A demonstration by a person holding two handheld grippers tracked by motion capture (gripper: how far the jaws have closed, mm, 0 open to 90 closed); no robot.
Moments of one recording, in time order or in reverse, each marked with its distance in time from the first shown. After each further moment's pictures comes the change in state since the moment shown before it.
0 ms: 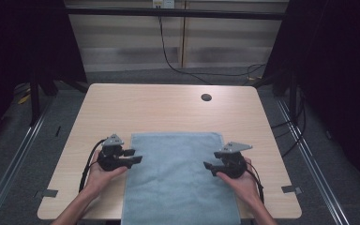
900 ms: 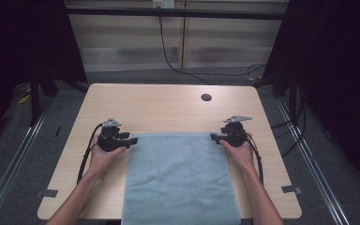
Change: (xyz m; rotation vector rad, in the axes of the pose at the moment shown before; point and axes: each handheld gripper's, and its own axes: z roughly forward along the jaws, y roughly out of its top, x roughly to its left) left arm 0.048 0.022 0.026 -0.018 0.118 -0.052; right arm -0.090 0.030 0.057 0.015 -0.123 0.089
